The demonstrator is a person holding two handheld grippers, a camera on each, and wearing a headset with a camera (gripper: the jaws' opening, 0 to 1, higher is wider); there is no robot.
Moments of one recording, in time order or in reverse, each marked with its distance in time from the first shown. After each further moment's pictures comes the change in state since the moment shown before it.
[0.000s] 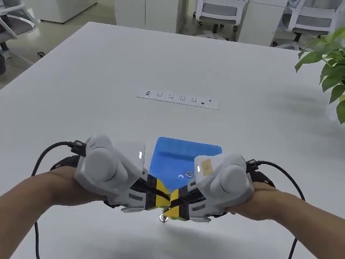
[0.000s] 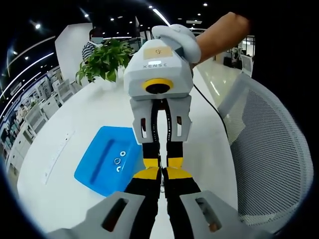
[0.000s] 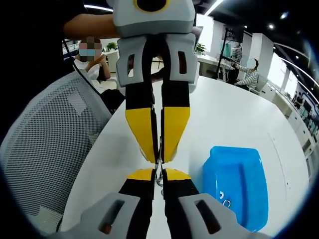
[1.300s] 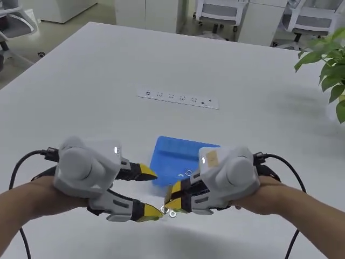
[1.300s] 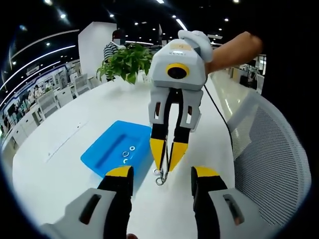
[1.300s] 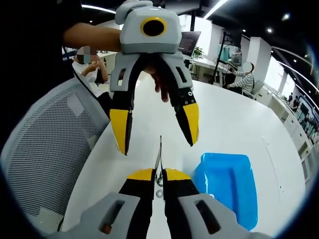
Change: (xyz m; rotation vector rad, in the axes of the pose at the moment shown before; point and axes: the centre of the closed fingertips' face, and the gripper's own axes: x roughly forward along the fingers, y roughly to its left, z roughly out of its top) left arm -0.023 0.008 -0.009 -0.172 -0.109 0.113; right arm -0.016 -0.007 0.016 -0.016 -0.022 -0.035
